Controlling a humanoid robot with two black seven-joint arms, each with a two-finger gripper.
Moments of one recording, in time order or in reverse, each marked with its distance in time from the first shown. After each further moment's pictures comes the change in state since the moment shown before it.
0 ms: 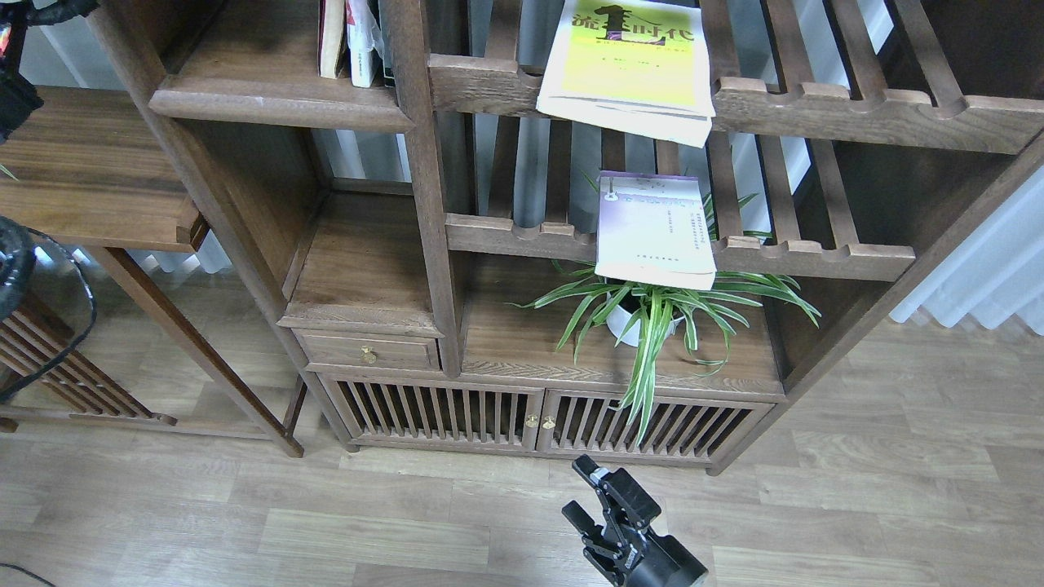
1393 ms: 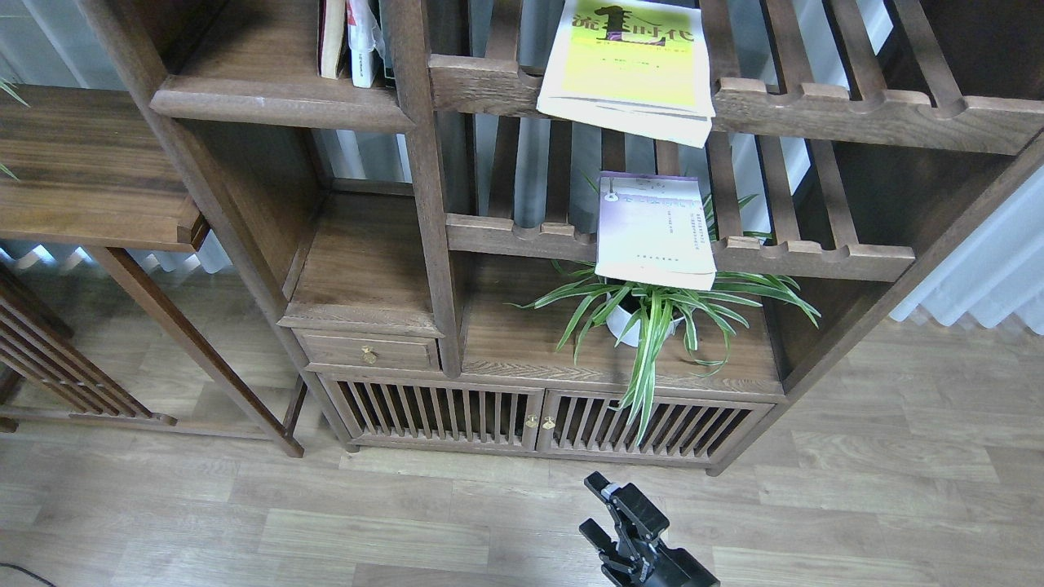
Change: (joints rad) left arm 0.143 0.200 -0.223 -0.415 -0.010 0.000 0.352; right arm 0.007 -0.016 -0.071 -0.106 -0.012 0.000 -0.004
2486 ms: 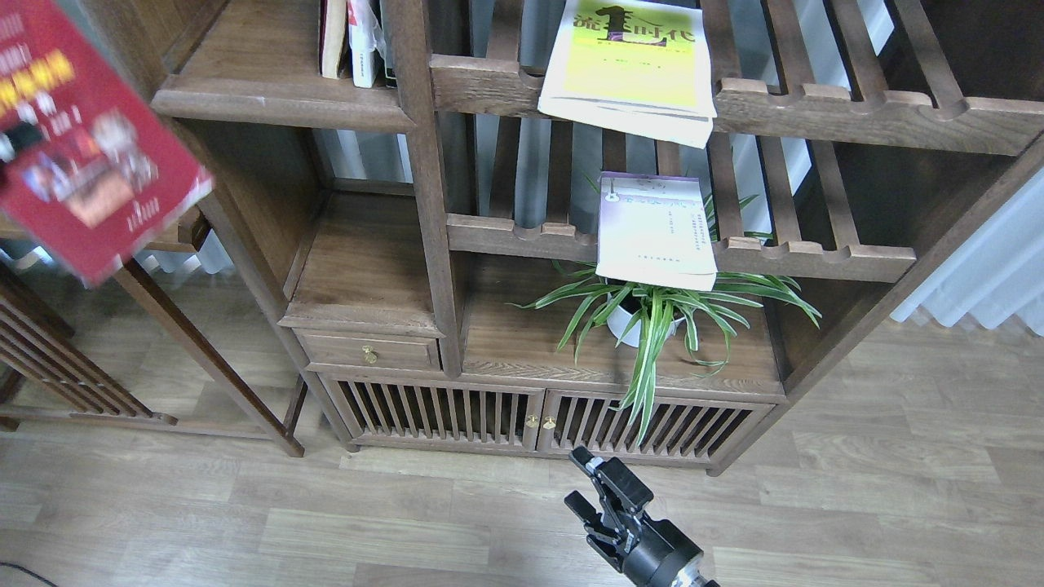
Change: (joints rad) left arm 0.950 0.515 -0.455 -0.696 -0.566 0.000 0.001; right arm 0.059 0.009 -0.016 -0.003 -0.002 0.000 0.006
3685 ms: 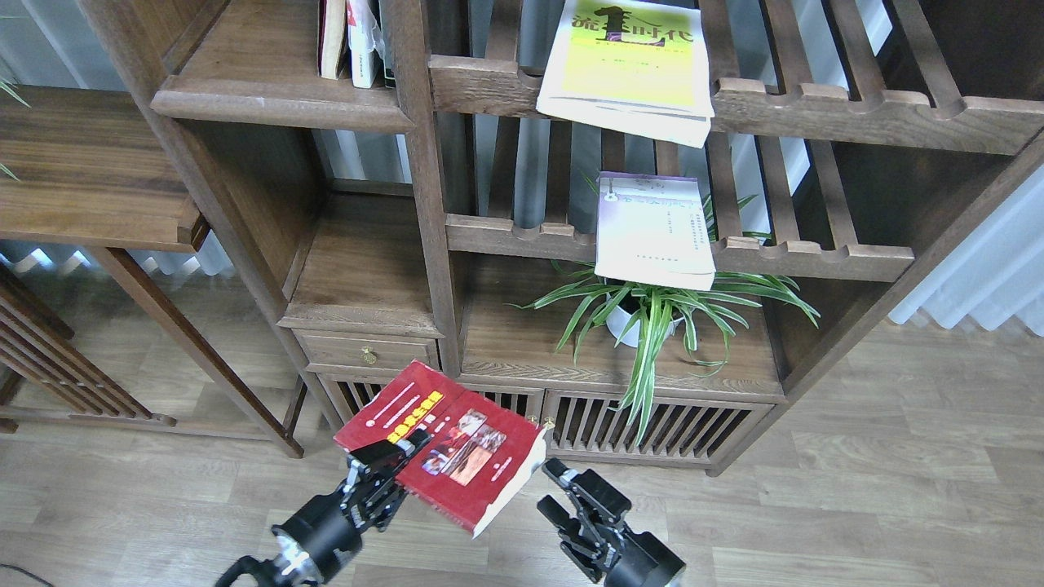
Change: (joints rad) left arm 0.524 -0.719 0.449 0.193 -0.148 0.000 -0.021; right arm 0.002 0.010 -0.007 0.006 0.000 0.000 0.011
